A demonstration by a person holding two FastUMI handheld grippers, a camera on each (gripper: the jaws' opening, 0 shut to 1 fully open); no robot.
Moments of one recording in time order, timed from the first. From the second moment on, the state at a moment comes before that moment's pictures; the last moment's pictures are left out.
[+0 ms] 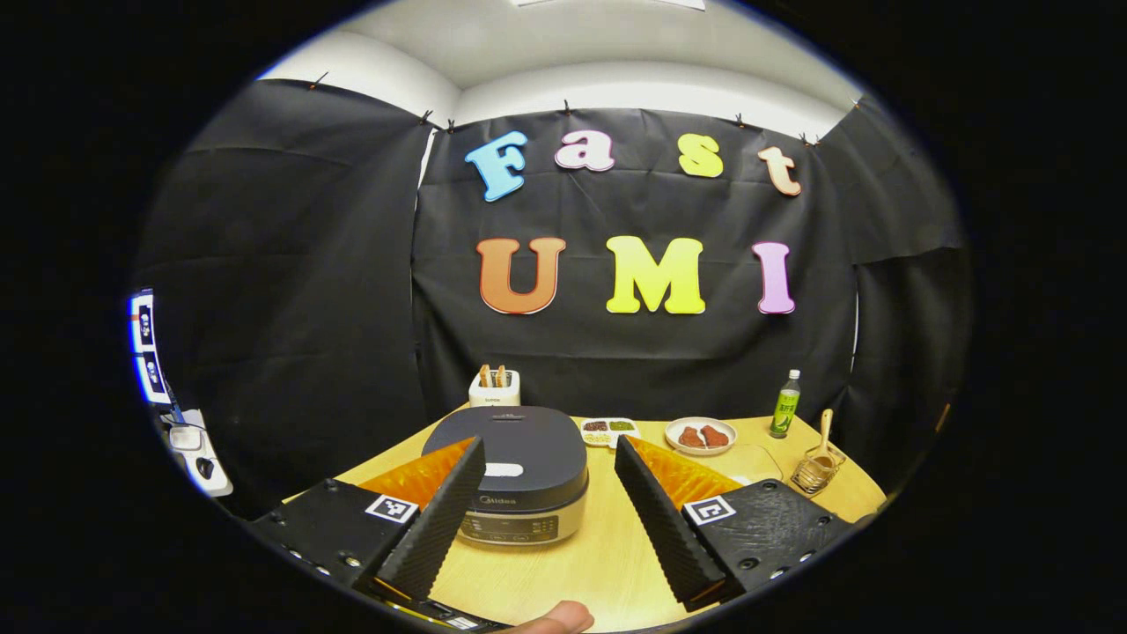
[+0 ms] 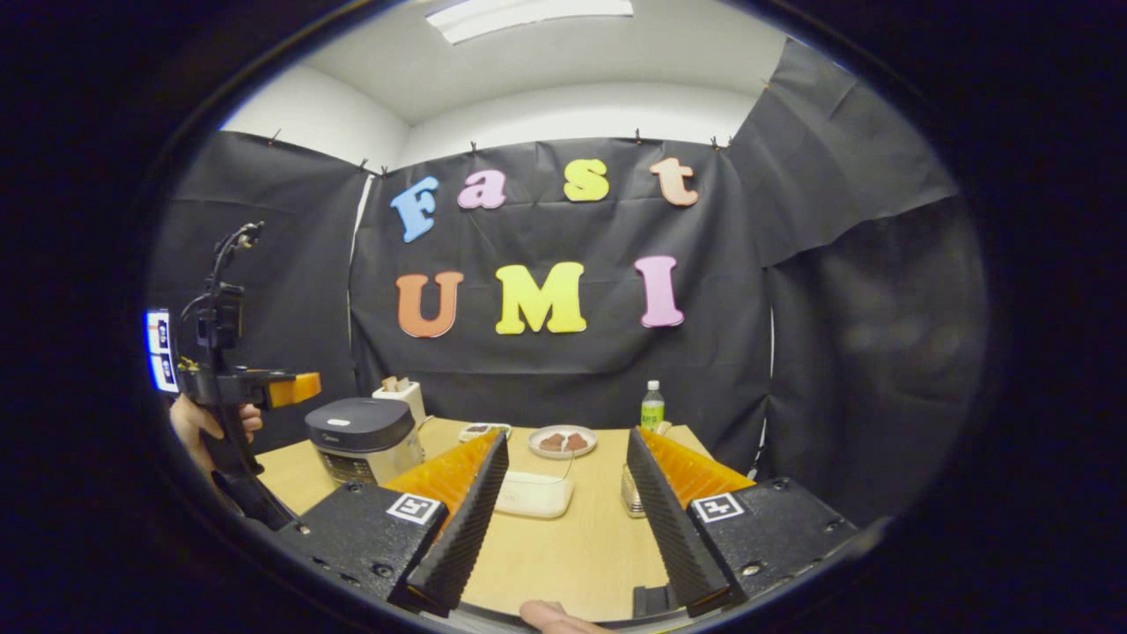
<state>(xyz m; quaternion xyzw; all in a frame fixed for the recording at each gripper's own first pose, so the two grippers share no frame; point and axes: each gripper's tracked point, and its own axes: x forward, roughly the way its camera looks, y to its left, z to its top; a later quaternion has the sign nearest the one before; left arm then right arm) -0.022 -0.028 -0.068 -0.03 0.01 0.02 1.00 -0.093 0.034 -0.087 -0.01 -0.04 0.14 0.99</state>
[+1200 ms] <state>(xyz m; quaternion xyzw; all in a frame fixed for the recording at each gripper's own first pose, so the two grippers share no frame) -0.121 -0.086 -0.074 -0.03 -0.02 -0.06 1.00 -0.118 0.039 -0.073 -0.01 -0.04 0.15 0.99</state>
